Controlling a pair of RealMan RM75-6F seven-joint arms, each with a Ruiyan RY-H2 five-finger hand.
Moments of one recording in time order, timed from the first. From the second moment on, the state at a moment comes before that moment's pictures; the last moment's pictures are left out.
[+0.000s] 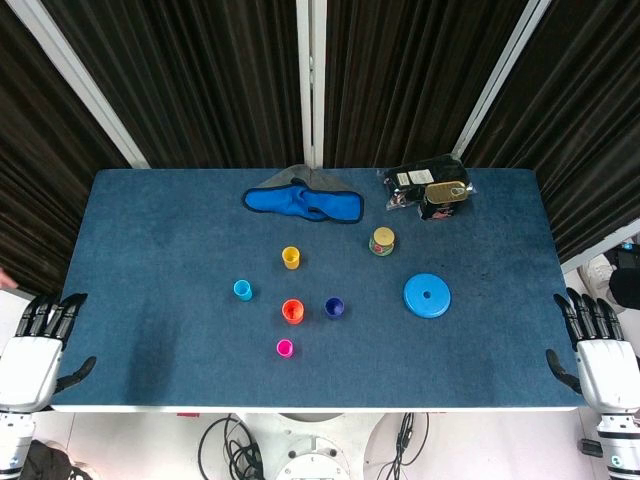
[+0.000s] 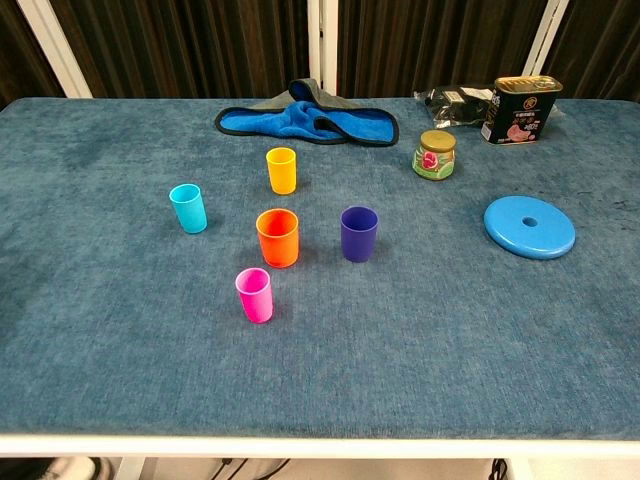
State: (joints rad) left arm -0.06 -1.08 0.01 -1.72 1.61 1.56 0.17; right arm 0.01 -1.12 0.04 -1.62 -1.56 1.56 -0.09
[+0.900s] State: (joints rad) left arm -0.35 -1.15 -0.07 -1.96 1.60 1.15 0.32; right arm 0.01 -1.12 0.03 -1.58 -1.56 1.56 -0.04
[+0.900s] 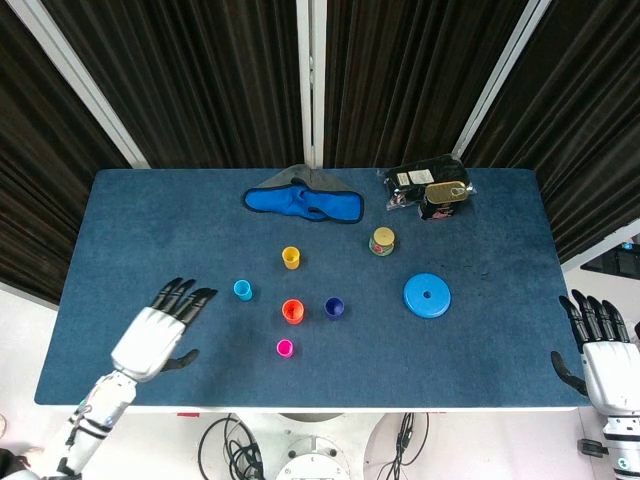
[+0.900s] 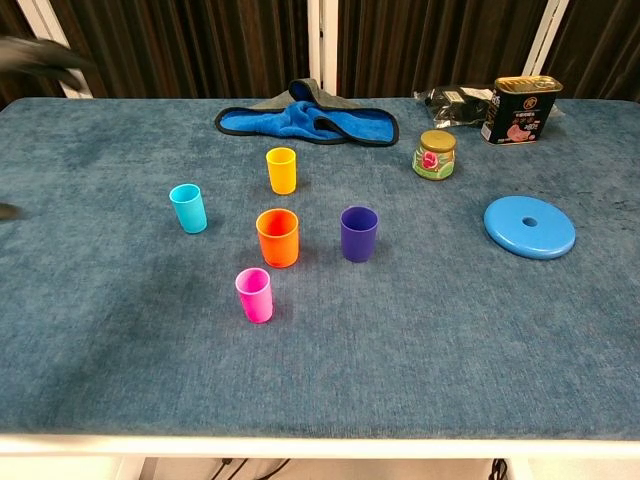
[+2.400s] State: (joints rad) left arm -0.96 -1.87 -0.25 -1.36 0.98 0.86 0.51; right arm -0.01 -1.11 0.03 -1.46 -1.56 1.57 0.15
